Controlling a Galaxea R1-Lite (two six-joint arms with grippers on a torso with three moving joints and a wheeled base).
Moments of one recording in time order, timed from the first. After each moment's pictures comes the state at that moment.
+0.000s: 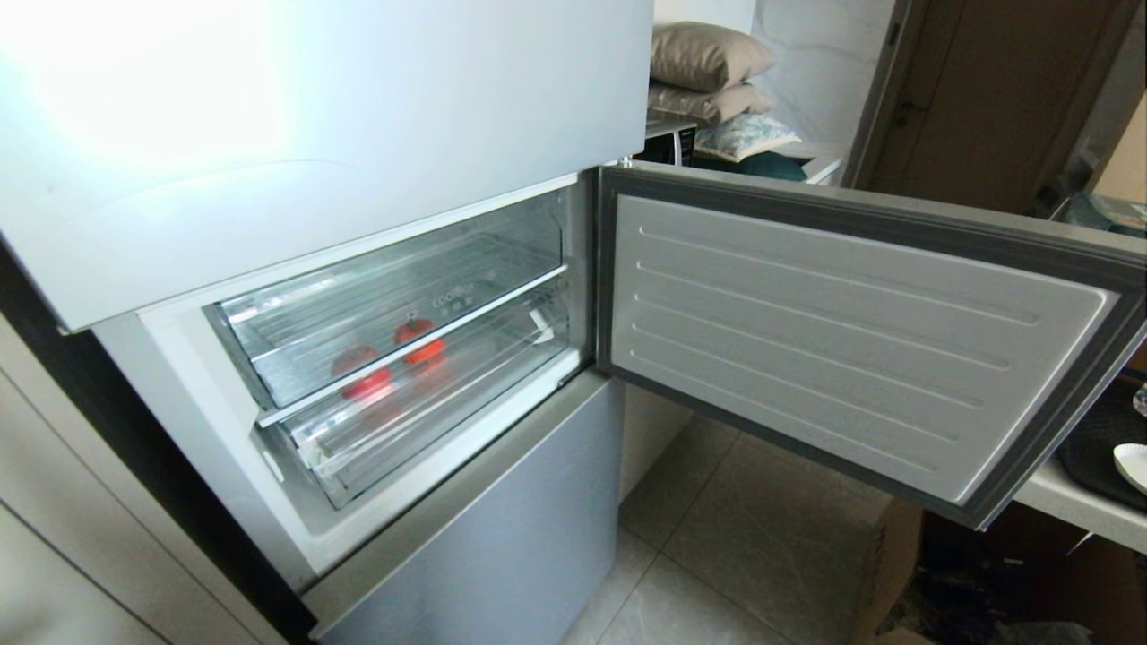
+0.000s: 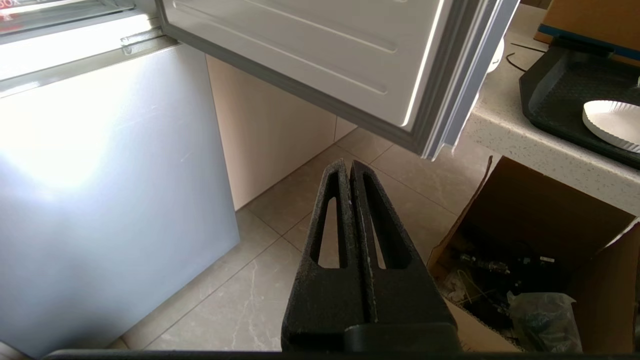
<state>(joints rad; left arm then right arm) -0.01 0.00 -0.04 0.08 0.01 0.00 0.01 0.00 0.00 0.00 0.03 -0.04</state>
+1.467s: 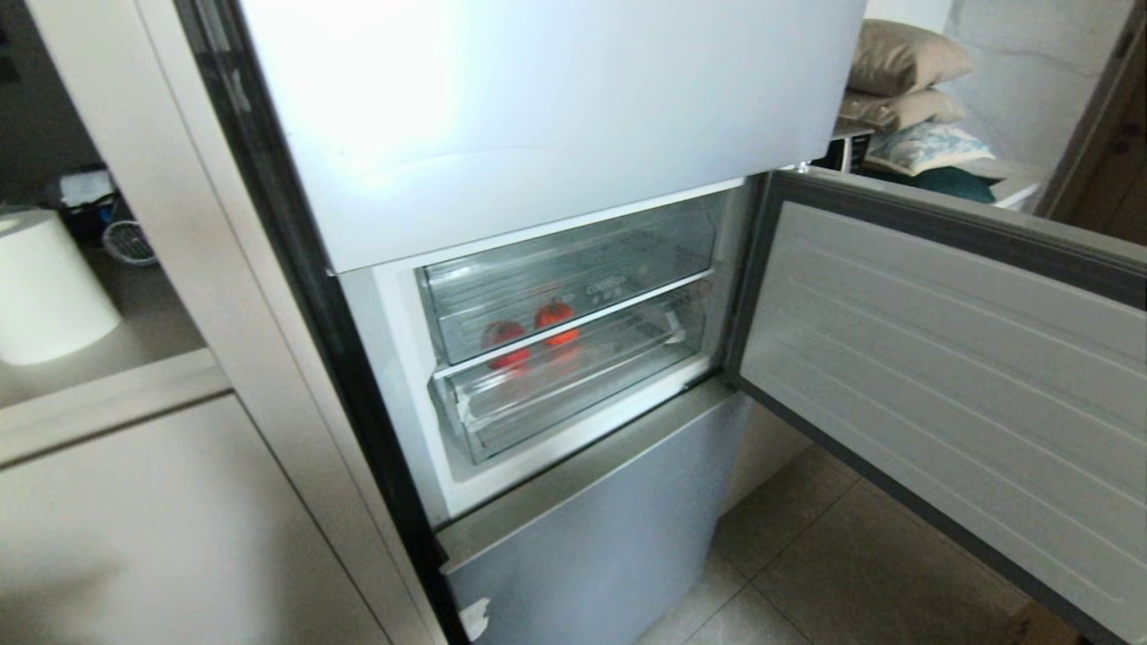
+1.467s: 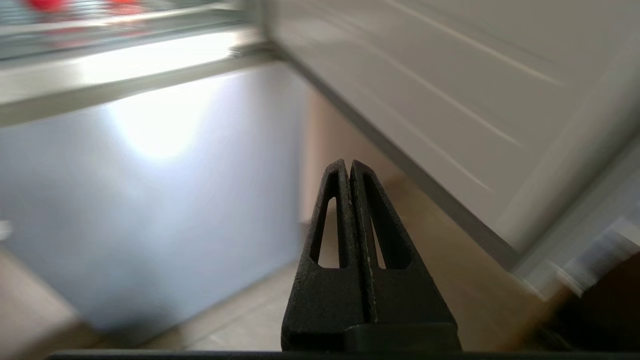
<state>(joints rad) -0.01 0.00 -0.04 0.09 0.01 0.00 0.01 0.00 0.00 0.00 0.03 -0.04</state>
